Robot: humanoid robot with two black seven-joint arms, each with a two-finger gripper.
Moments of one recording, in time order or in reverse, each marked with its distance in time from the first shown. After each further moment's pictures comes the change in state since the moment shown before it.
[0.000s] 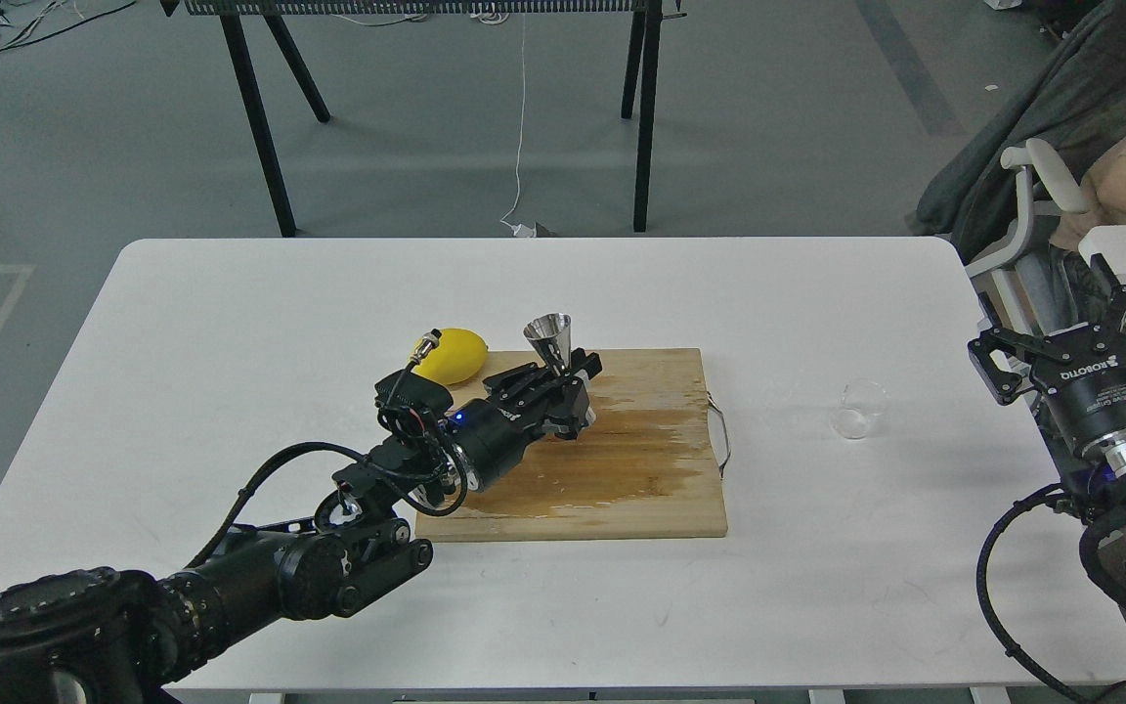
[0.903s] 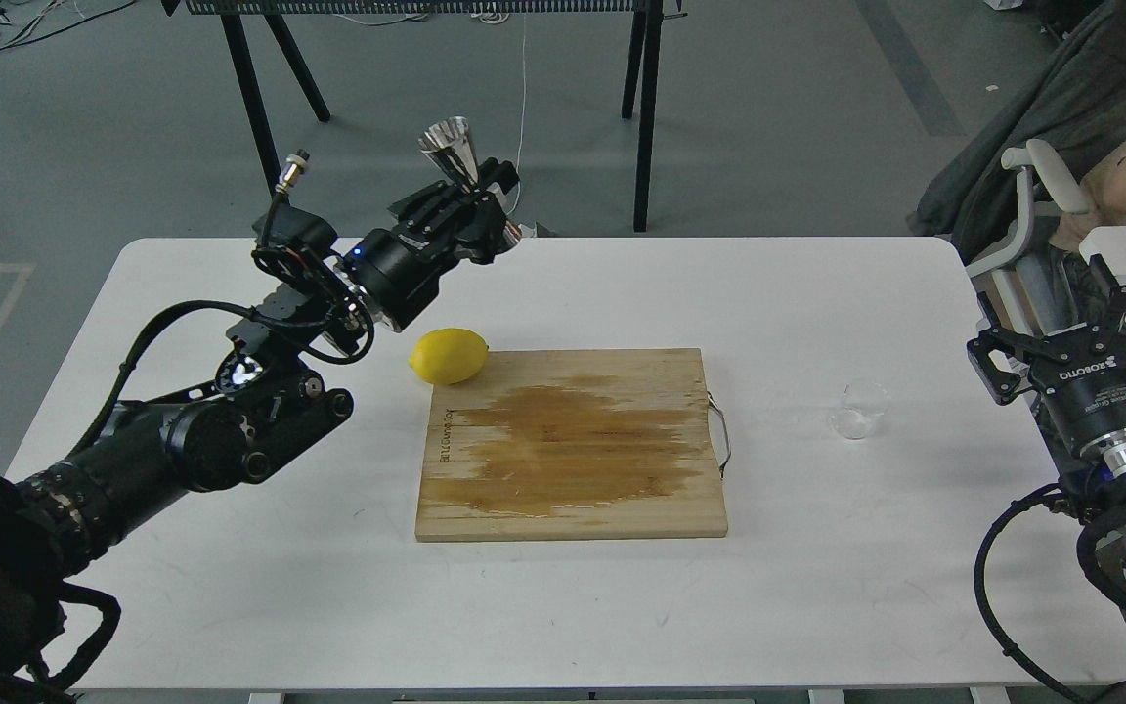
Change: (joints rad) left arm -0.154 0.165 -0.137 -0.183 -0.010 -0.036 0.000; right arm 0.000 0.006 0.003 -0.002 0.000 0.000 0.001
